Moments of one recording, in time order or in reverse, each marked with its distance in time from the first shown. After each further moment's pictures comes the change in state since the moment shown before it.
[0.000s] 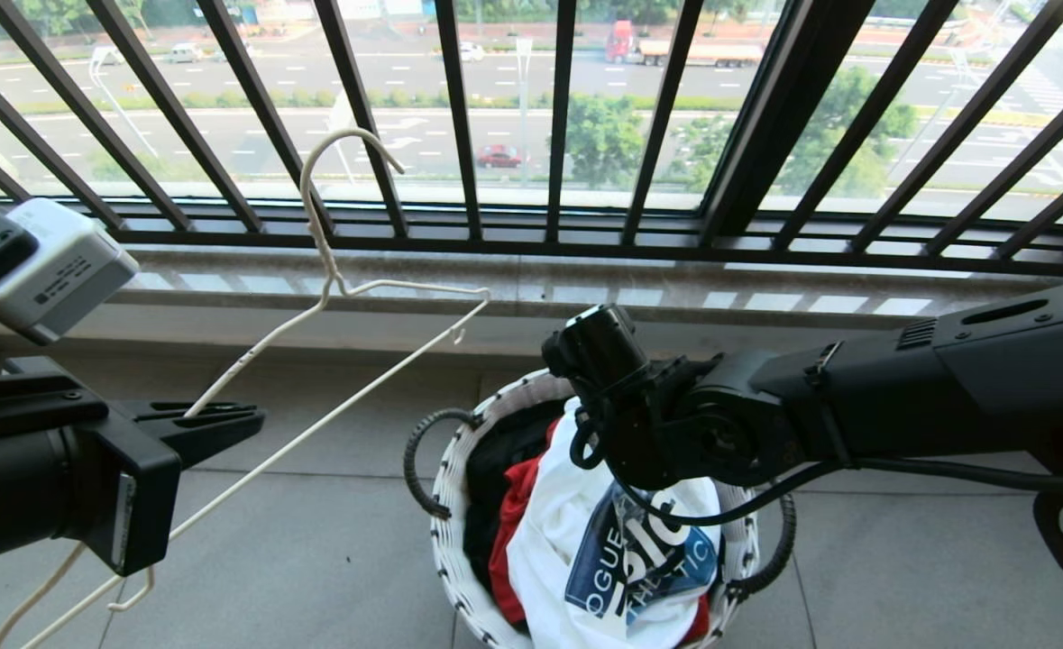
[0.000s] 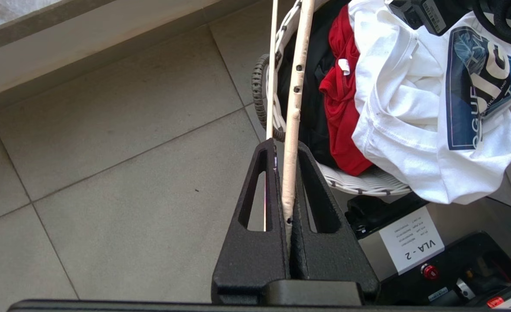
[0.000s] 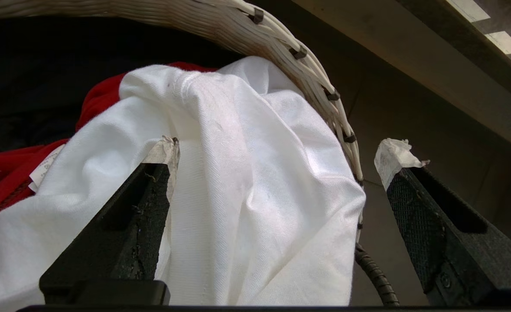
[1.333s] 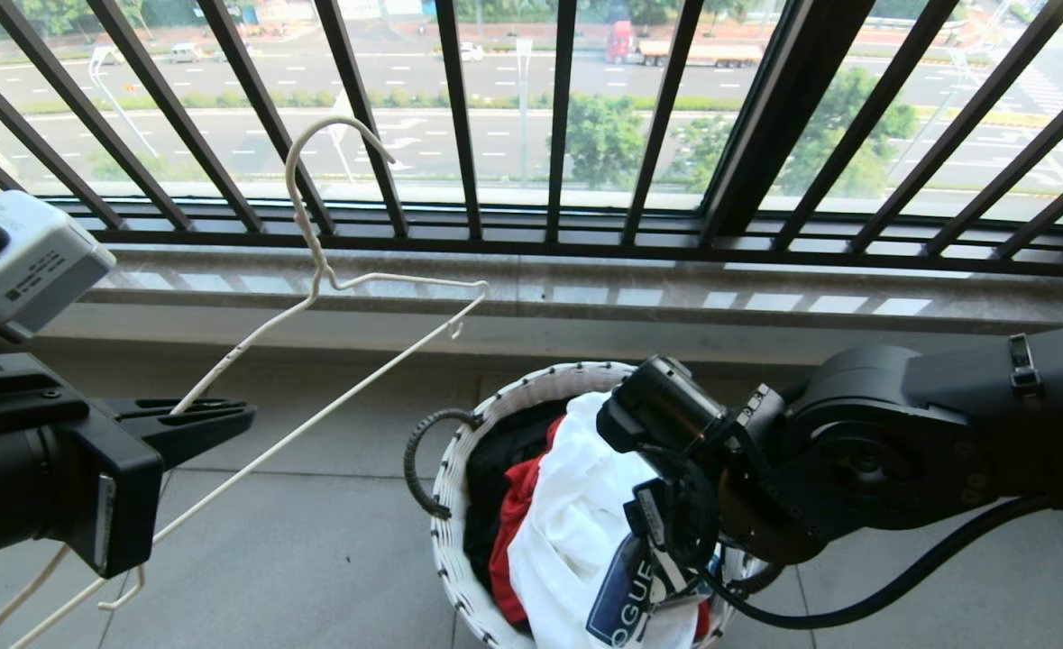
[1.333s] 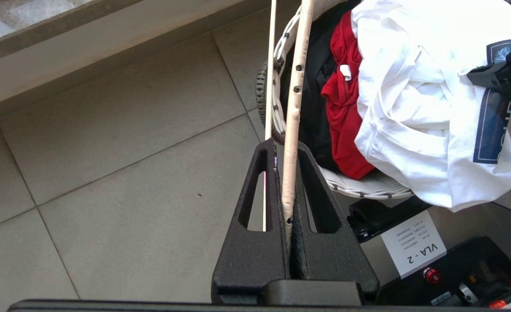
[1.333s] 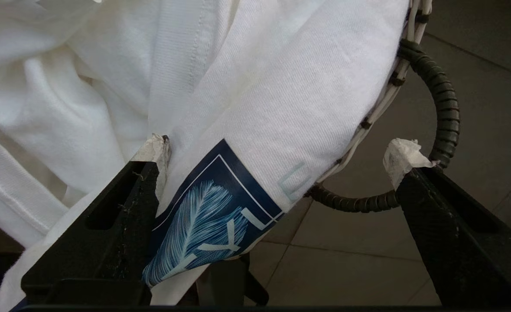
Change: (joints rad) left arm 0.000 -0.020 -0.001 0.000 0.001 0.010; right arm 0.051 -0.208 0.181 0.428 0.240 0.389
